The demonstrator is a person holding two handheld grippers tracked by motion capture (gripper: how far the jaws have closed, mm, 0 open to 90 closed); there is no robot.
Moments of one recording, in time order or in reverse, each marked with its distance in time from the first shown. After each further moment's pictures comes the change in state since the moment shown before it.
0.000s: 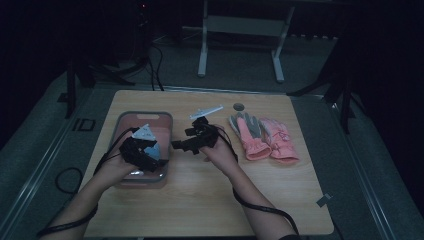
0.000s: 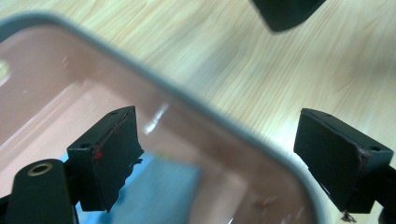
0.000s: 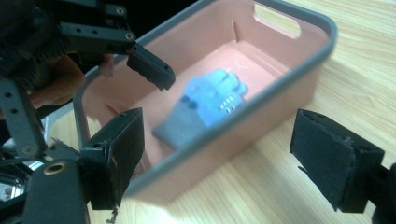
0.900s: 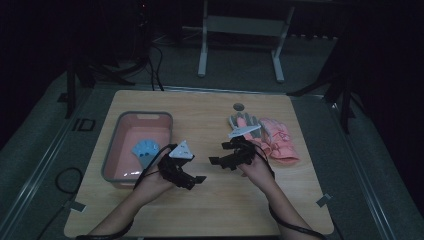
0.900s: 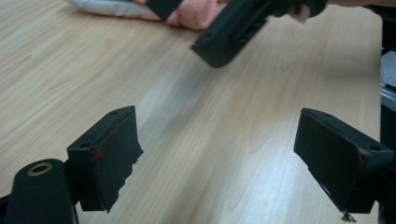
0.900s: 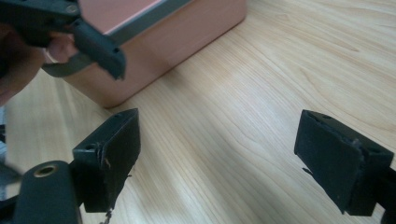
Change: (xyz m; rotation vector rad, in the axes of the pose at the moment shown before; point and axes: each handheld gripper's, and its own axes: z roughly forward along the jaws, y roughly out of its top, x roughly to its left) left arm -0.083 0.026 0.061 -0.089 -0.137 0.061; right arm -0.034 -0.082 -0.067 0.037 -0.112 -0.007
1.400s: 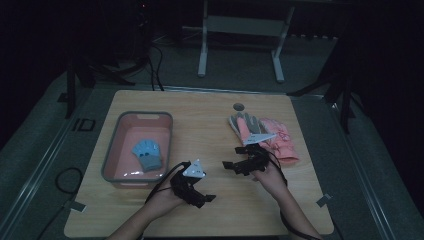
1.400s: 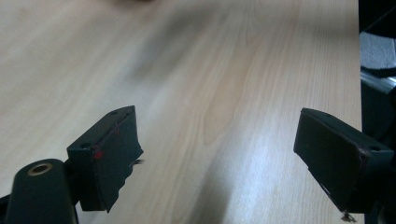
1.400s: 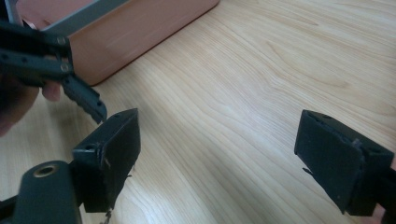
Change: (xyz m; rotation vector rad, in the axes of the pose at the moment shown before) left arm -0.026 -0.029 0.042 0.041 -0.083 0.011; right arm -0.017 -0.036 -0.023 -0.034 -0.045 0.015
